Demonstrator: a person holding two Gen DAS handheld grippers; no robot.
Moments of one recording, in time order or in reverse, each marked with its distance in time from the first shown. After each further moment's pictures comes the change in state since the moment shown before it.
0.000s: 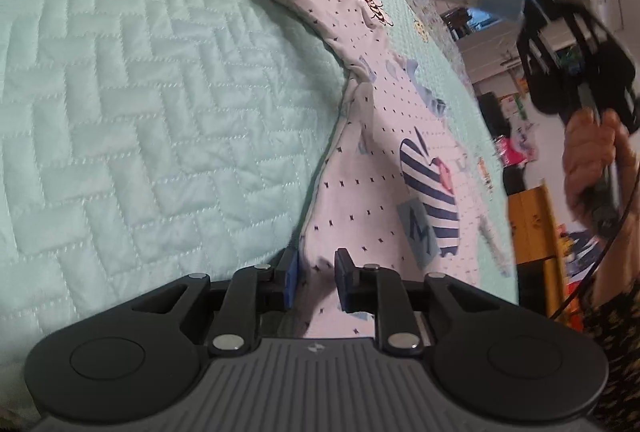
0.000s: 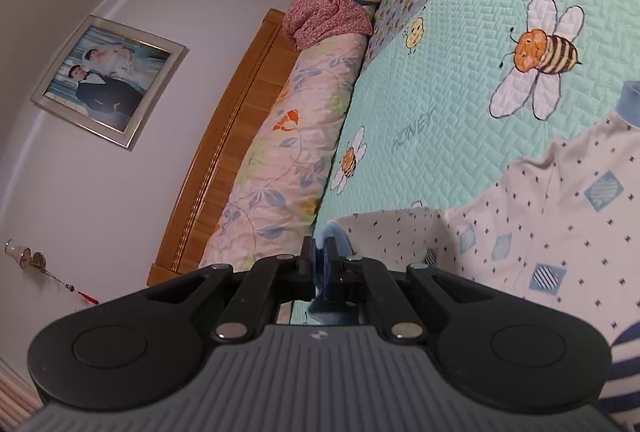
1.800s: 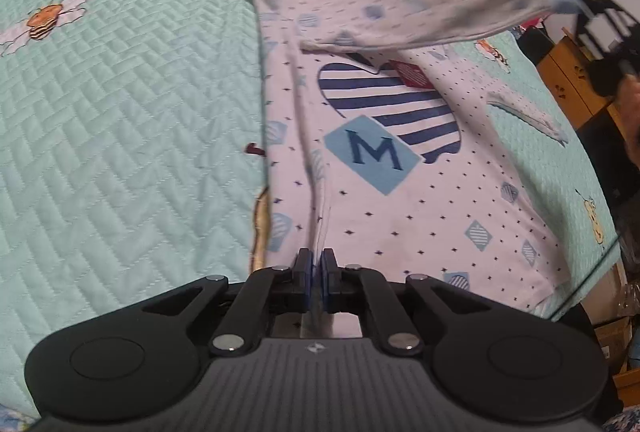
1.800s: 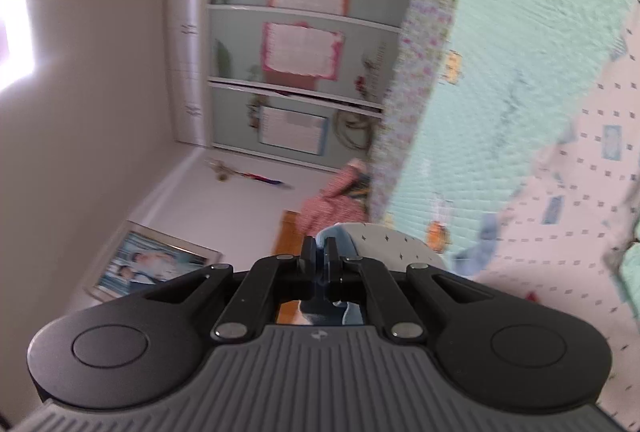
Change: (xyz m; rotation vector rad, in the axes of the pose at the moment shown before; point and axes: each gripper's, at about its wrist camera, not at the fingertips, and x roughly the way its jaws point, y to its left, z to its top) left arm 0.044 -0.111 -0.042 0.547 0.081 0.316; right arm -0.281 -0.082 -0.020 0.194 -0.609 0.131
